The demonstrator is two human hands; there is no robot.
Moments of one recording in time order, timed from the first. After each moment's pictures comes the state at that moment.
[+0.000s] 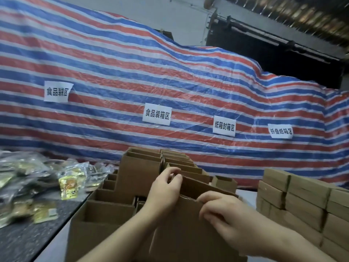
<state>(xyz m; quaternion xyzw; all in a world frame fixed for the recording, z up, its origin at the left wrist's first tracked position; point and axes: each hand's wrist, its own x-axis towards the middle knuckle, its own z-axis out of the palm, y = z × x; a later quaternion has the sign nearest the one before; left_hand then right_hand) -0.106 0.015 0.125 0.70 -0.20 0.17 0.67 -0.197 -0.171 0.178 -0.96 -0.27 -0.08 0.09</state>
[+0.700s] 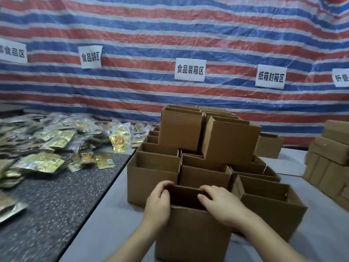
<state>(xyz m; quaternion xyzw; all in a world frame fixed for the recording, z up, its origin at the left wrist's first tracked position) -0.118 0.106 -0.062 0.76 0.00 0.17 0.63 -0.103 -0.084 -0.009 -0.98 -0.11 -0.01 0.15</state>
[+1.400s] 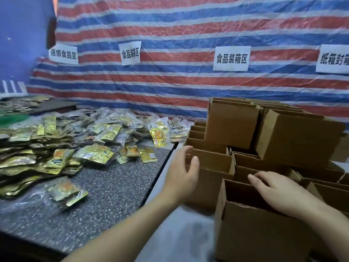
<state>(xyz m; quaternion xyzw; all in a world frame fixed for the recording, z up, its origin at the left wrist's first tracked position) -0.066 0.204 -0.029 0.79 -0.06 0.31 0.53 -0.082 -0.031 0.031 -0.99 -0.07 -0.05 0.10</state>
